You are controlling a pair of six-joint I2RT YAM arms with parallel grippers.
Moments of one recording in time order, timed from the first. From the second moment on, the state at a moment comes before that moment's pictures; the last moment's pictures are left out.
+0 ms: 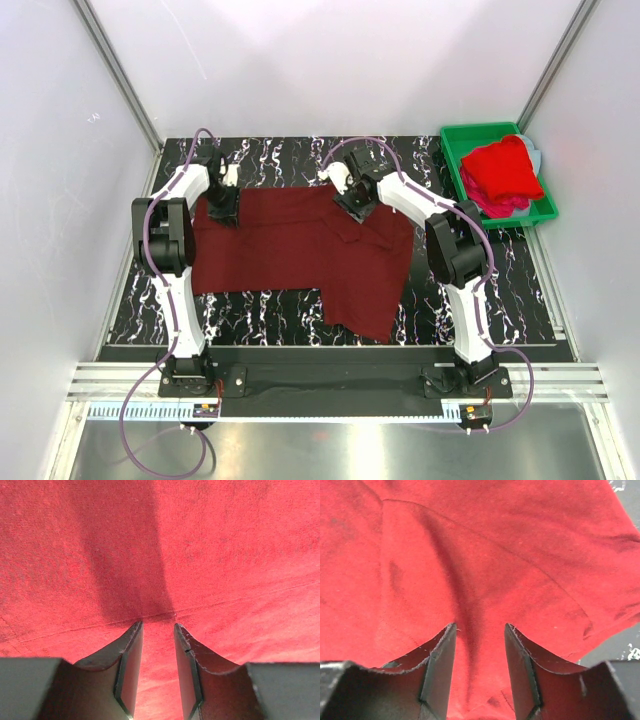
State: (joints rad) left arm 0.01 2.16 1.69 -0.87 0.18 0.07; right arm 0.50 2.19 1.78 -0.65 -0.03 -0.46
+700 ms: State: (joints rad) left arm 0.01 2.16 1.69 -0.87 0.18 0.07; right arm 0.50 2.19 1.77 -0.71 -0.13 -0.43
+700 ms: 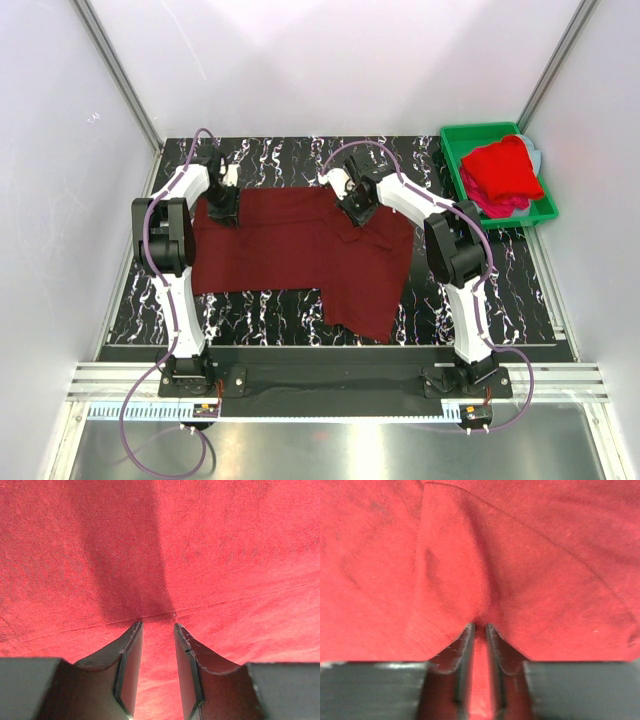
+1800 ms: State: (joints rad) left arm 0.01 2.16 1.69 -0.87 0.18 0.07; right arm 0.44 2.28 1.87 -0.61 0.05 -0.46
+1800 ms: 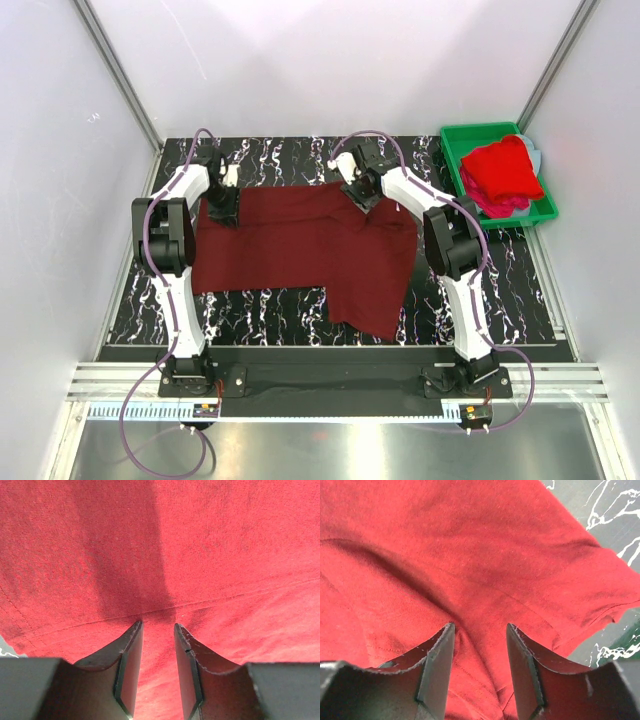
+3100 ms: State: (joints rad) left arm 0.01 2.14 1.68 -0.86 0.18 0.07; right arm 0.58 2.14 1.66 -0.66 -0.08 -0.45
